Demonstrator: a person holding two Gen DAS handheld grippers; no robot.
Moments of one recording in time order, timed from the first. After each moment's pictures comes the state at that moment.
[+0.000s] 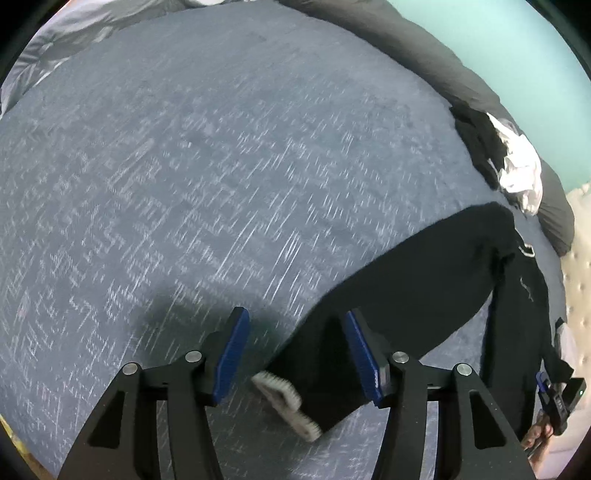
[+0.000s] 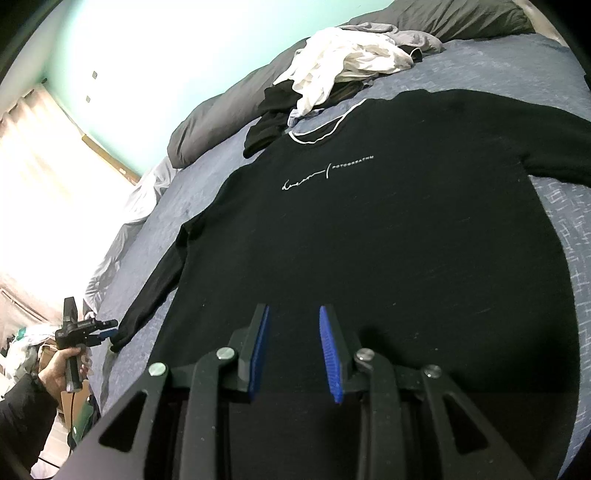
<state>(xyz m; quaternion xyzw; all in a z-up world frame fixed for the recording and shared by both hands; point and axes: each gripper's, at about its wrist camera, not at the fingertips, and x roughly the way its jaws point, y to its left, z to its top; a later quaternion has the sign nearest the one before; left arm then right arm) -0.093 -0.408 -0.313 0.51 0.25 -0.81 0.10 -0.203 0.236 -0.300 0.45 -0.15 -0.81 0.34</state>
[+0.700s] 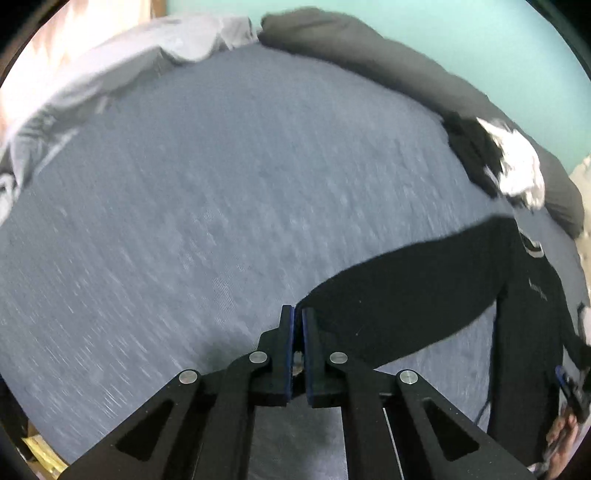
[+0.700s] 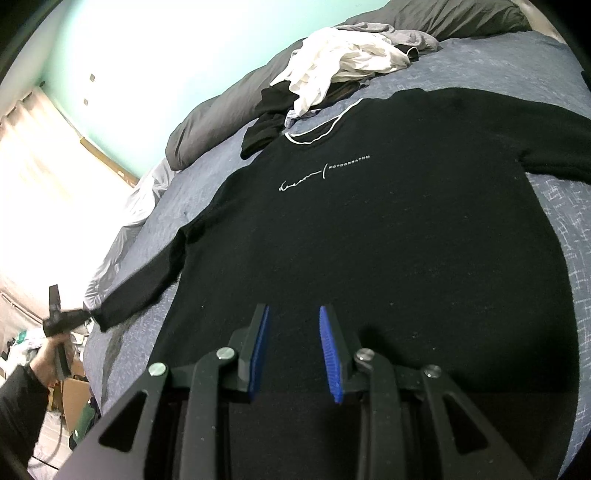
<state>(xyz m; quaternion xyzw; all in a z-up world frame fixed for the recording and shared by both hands) -0.110 -0.427 -0.240 0.47 0.17 -0.86 0.13 -0.205 0.238 -0.301 0.45 -0.15 -0.81 0.34</state>
